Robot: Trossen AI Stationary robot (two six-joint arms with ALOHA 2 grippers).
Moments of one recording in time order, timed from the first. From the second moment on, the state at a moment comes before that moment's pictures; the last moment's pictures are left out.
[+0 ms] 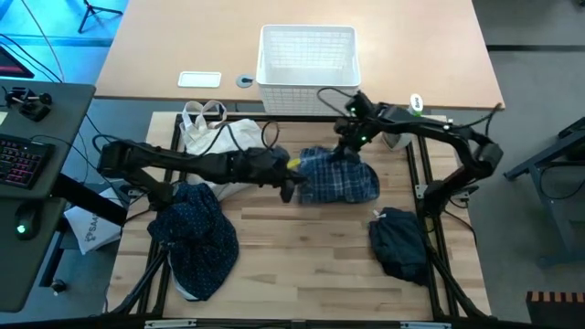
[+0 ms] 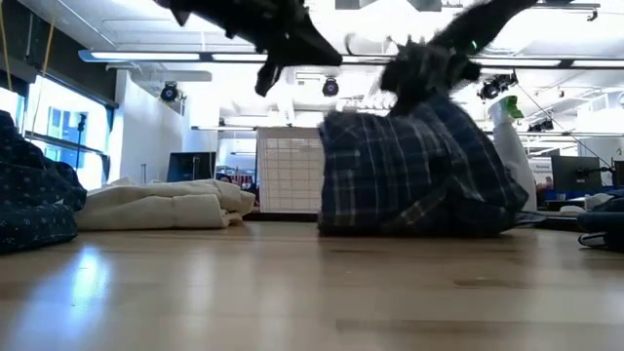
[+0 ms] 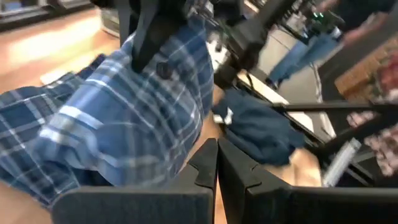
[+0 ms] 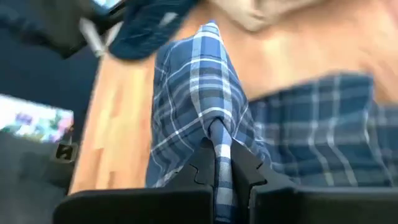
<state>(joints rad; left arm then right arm) 0.04 1.53 1.04 0.09 -0.08 -0.58 -0.67 1.54 1.09 -0.59 -0.80 -0.18</state>
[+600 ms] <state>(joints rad) 0.24 1.71 1.23 0.16 -0.02 -0.28 -0.75 1.54 0.94 -0.38 -0.90 -0.17</state>
